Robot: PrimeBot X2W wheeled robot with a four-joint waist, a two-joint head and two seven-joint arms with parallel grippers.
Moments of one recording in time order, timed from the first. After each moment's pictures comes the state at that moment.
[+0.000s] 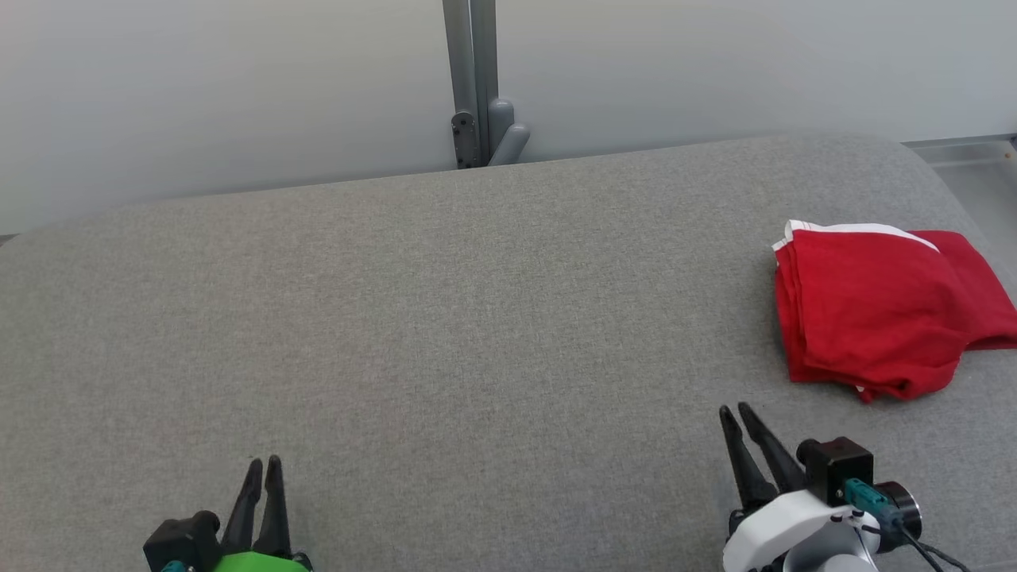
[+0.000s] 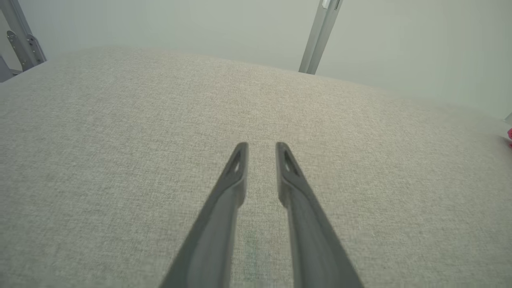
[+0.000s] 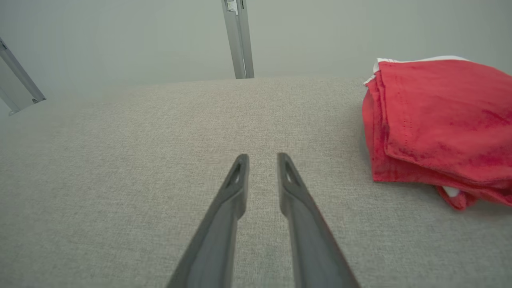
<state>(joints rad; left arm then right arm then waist) 0.02 0.04 -0.01 0.40 -0.29 -0.09 -0.26 -0.07 -0.05 0.10 0.40 0.13 0.13 -0.26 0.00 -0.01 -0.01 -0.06</state>
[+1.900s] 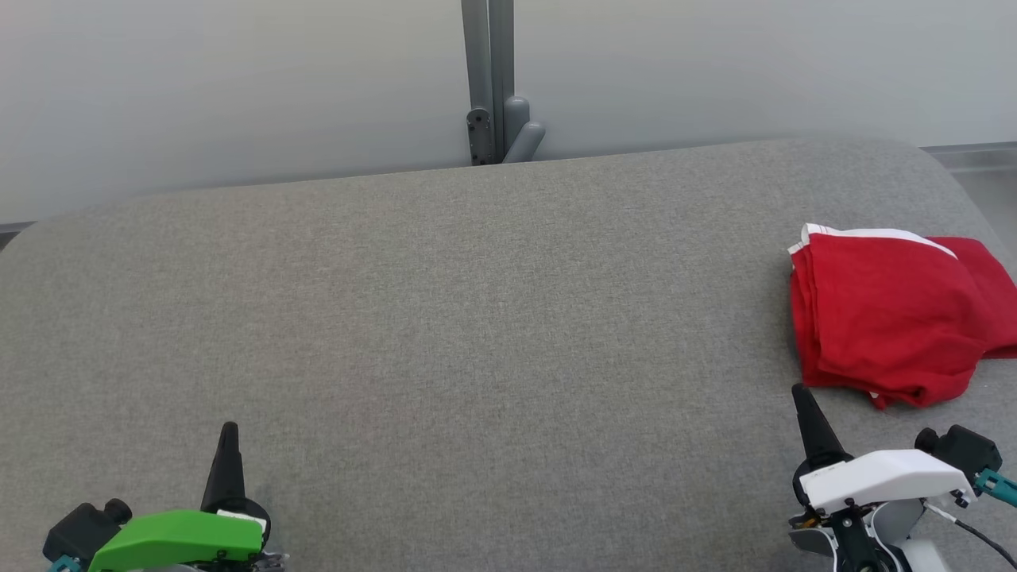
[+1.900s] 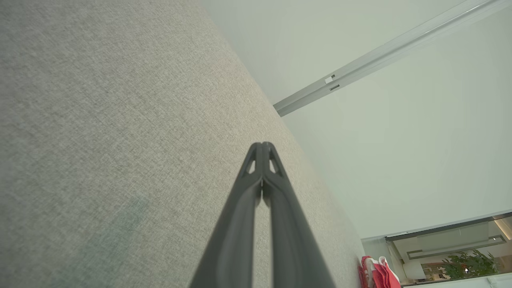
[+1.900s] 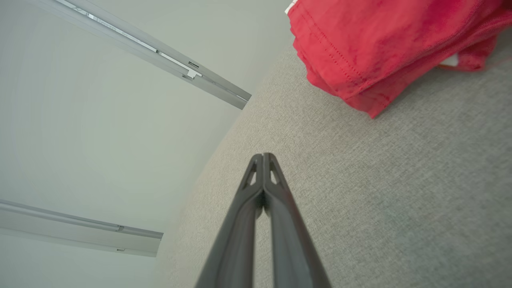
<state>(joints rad) -0.03 0.04 0.06 0.30 -1.07 -0.11 -0.05 -0.07 -0.05 -0.02 0.31 1.00 0.13 -0.04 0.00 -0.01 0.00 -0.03</state>
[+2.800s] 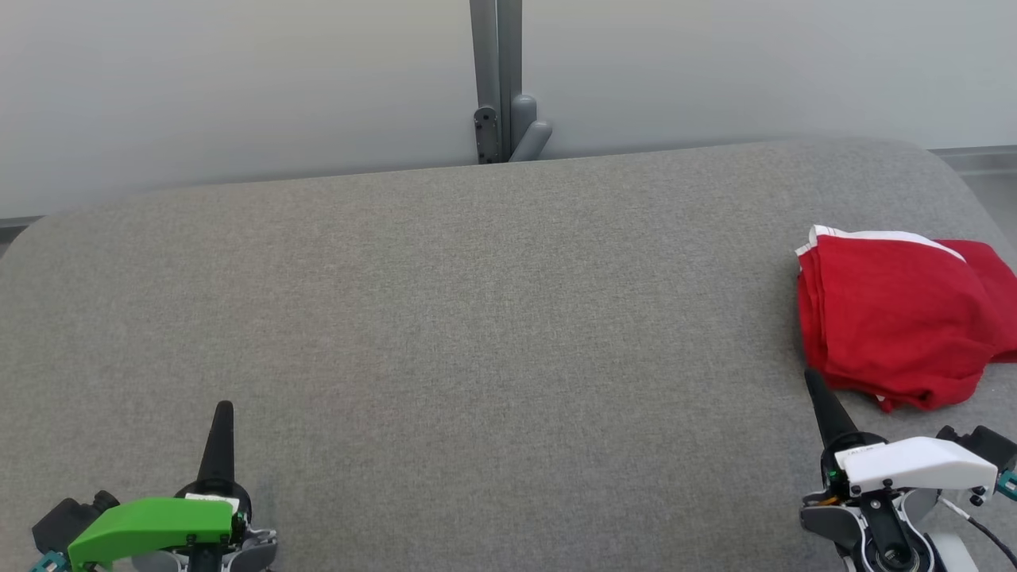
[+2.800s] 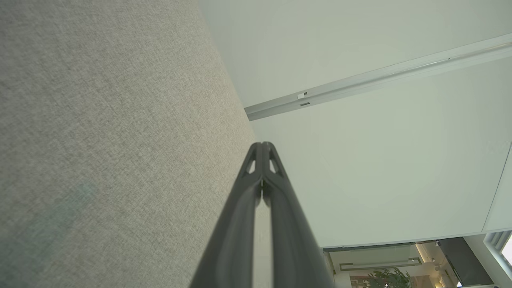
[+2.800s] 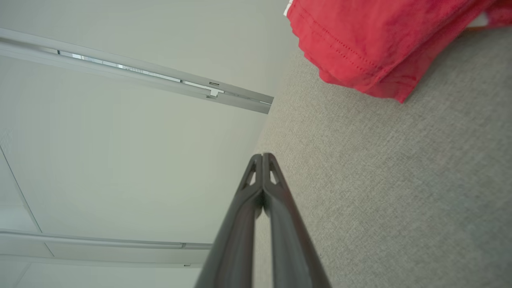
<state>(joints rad) -0.05 0.04 0.08 0.26 -1.32 -0.12 0.02 -0.08 -0.05 -0.07 0.27 1.29 0.13 0.04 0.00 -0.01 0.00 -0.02</state>
